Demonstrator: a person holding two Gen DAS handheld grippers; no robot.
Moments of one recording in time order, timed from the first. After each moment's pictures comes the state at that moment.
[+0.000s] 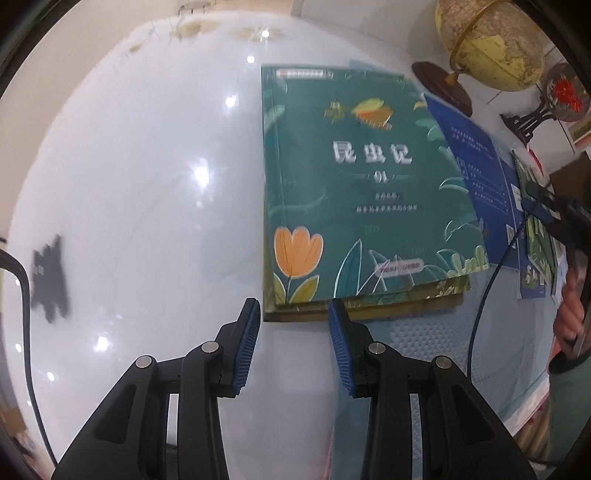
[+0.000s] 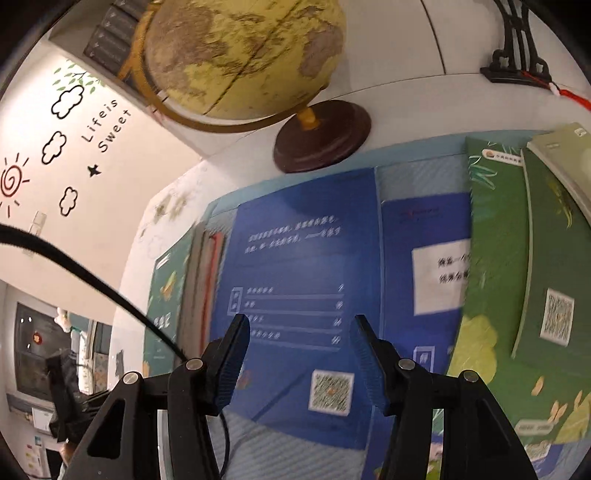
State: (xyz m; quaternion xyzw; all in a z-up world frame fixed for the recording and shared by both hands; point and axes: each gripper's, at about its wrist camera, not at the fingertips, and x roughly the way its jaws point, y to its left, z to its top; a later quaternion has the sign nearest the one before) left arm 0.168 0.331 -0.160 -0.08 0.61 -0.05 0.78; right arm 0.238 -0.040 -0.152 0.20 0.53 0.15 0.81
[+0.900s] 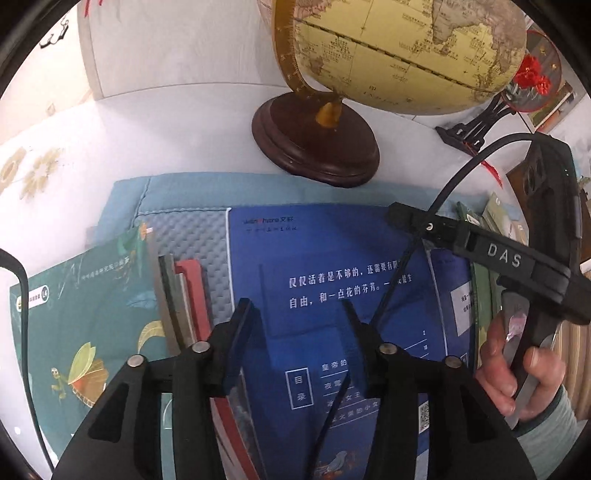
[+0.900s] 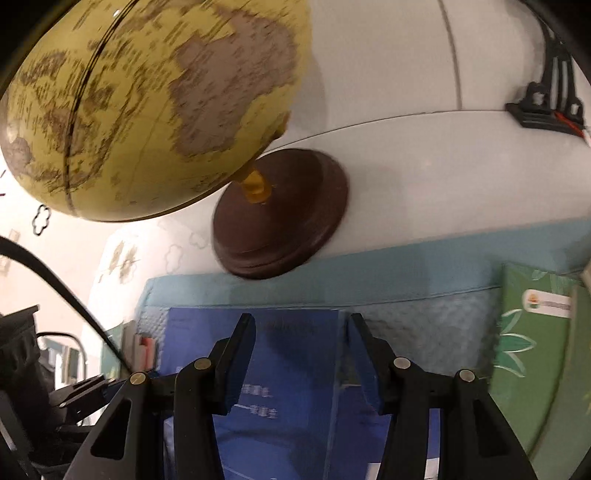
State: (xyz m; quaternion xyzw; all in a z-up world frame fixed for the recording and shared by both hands) left arm 0.342 0.153 -0.171 -0.05 0.57 -0.17 0.81; right arm 0.367 -0.041 -0.187 0.17 0.51 0.13 0.83
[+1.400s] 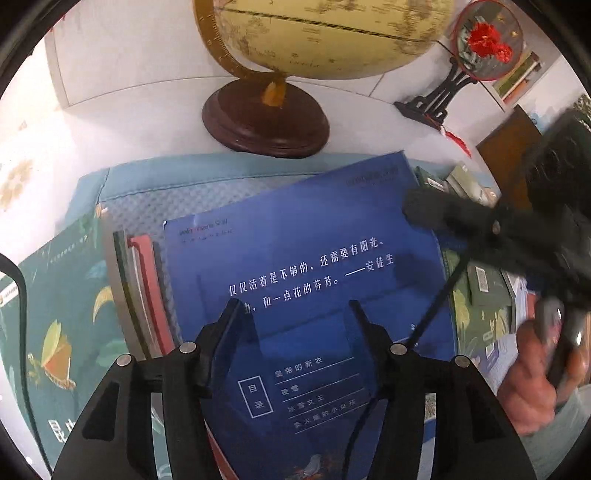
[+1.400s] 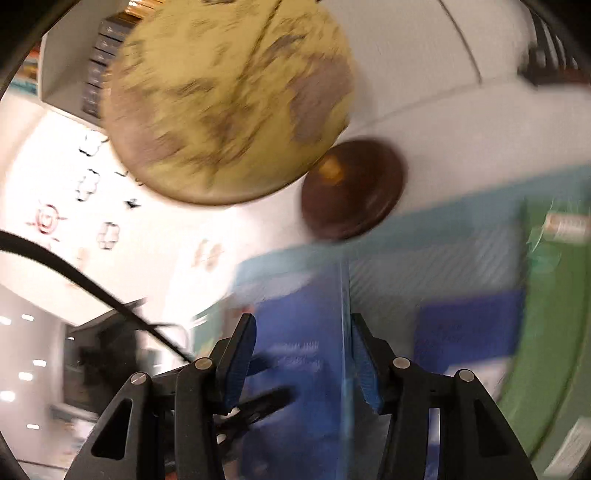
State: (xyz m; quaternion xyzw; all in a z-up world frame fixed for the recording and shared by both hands) left arm 0.314 0.133 -0.172 -0.04 0.56 -0.24 0.79; right arm 0.311 -0.049 -0.160 0.29 0.50 0.24 0.78
